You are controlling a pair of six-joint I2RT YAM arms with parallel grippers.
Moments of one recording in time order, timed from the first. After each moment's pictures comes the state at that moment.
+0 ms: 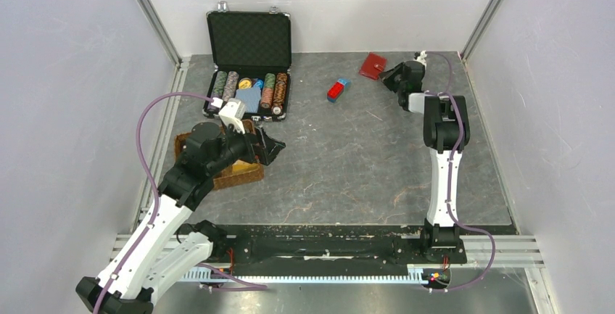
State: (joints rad) left arm -0.46 0.74 0.80 -0.39 0.22 -0.37; right arm 0.00 2.46 1.63 0.47 -0.16 0.80
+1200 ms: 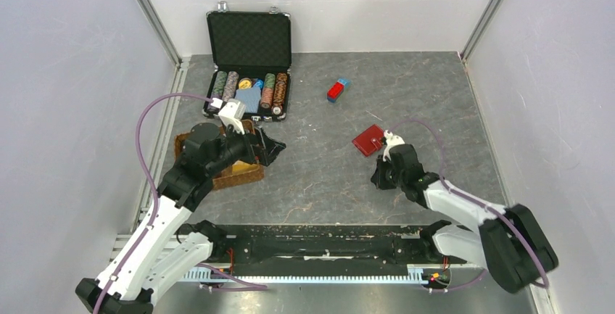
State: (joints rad) left arm -0.45 0.72 0.80 -0.39 0.24 -0.38; right arm 0.43 1.17 0.37 -0.01 -0.08 0.35
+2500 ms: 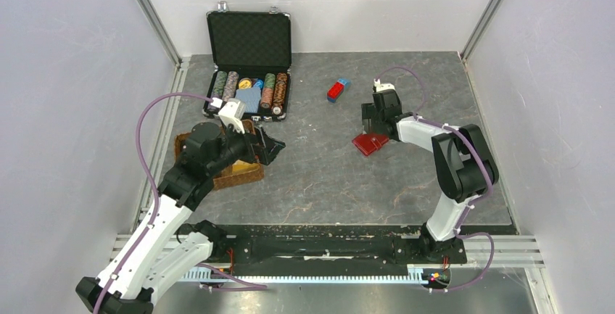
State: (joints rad) left arm -0.45 0.74 0.80 -0.39 0.22 -0.38; right arm 0.33 1.77 1.01 -0.08 0.26 0.17
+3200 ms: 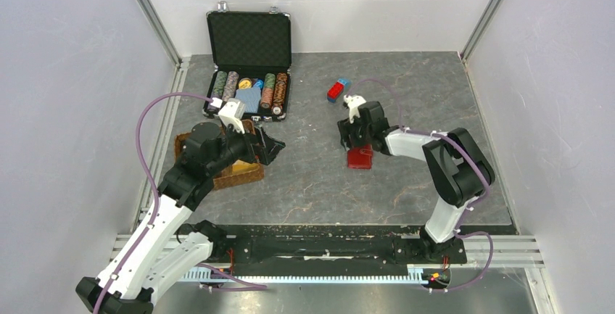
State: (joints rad) left arm -0.45 0.74 0.80 -0.39 0.21 -0.38; right arm 0.49 1.75 0.87 0.11 -0.09 0.00
